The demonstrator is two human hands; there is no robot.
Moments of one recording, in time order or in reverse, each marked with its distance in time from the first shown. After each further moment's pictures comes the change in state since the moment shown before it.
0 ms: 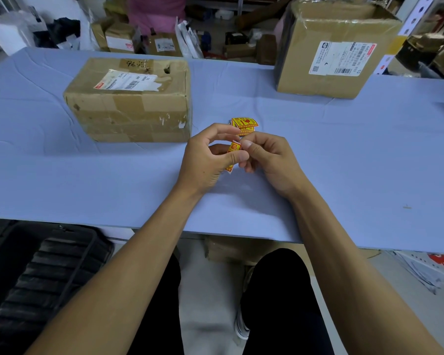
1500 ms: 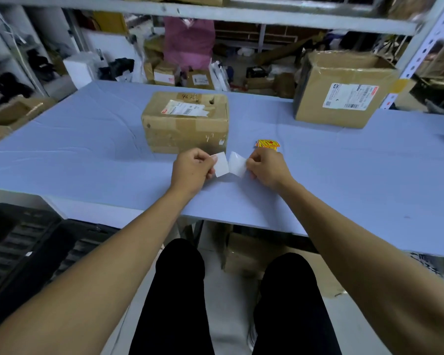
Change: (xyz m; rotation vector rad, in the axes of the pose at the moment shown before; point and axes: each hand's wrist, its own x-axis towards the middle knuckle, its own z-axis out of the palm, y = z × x) left_hand -0.037 0.021 -0.084 0.216 0.304 -0.204; right_hand 0.018 -0.025 0.056 -0.720 0.125 0.197
